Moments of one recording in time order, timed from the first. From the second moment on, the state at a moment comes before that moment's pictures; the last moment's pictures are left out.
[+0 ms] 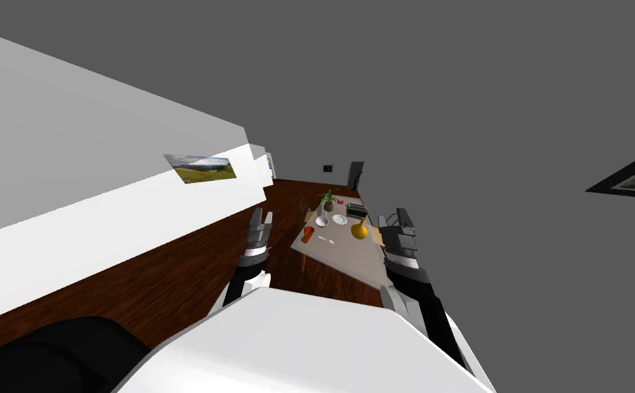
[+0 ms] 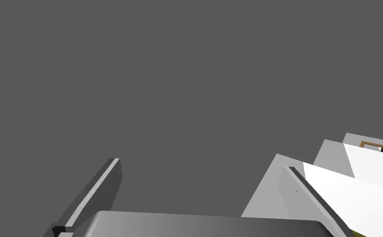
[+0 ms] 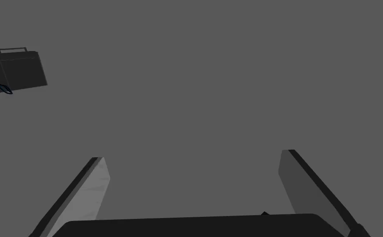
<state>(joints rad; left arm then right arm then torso) 0.54 -0.01 -0.02 -2.23 -0.01 -0.65 -0.16 0.51 -0.01 0.00 -2.38 0.02 -0.37 0.01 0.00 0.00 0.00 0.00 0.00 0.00</state>
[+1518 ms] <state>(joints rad) 0.54 -0.01 -0.02 -2.23 -0.01 -0.65 -0.16 0.48 -0.32 0.05 -1.96 0.21 -0.34 0.10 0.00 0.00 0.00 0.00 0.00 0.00</state>
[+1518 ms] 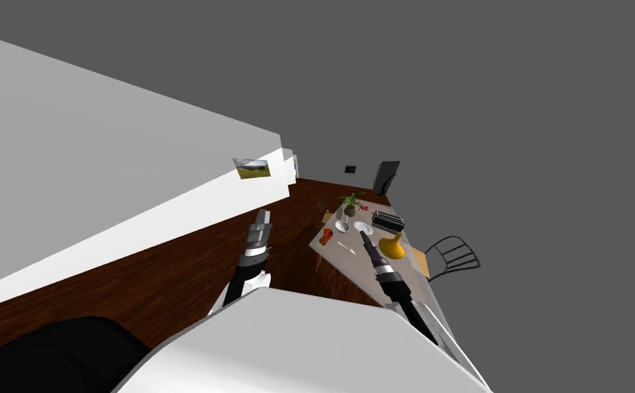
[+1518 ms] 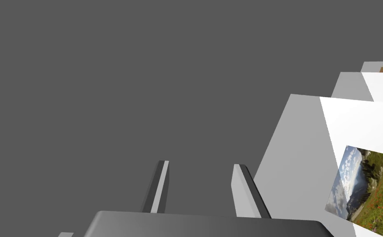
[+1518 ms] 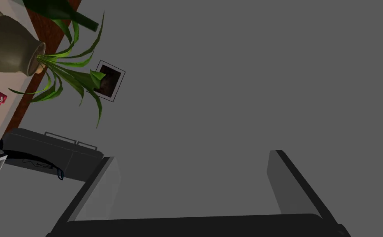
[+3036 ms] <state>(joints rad) 0.54 -0.01 -0.02 -2.23 -0.01 -0.65 -0.16 0.45 -0.50 0.13 -1.44 0.47 -0.28 0.22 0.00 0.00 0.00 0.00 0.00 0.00</state>
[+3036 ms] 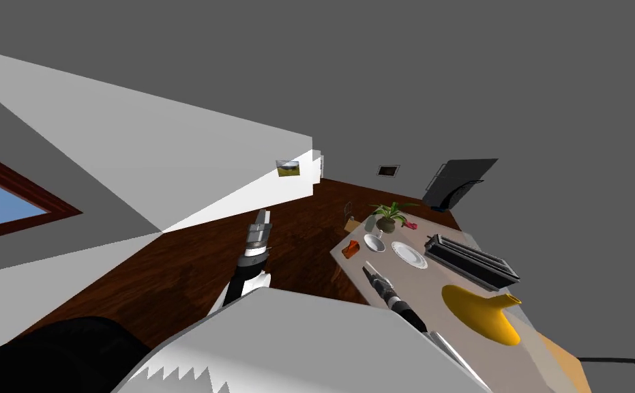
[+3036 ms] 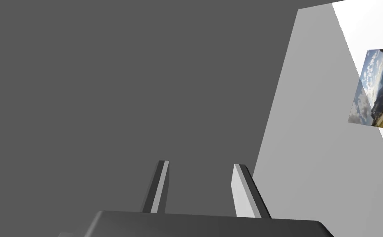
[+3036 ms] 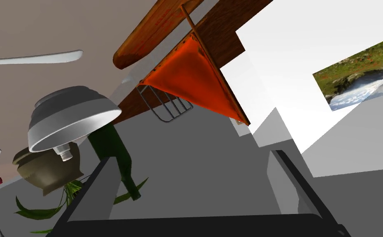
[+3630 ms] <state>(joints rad) 0.54 -0.01 -0.02 -2.23 -0.01 -0.65 -0.16 0.44 -0.57 0.16 -1.27 0.54 -0.27 0.24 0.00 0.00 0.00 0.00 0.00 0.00</state>
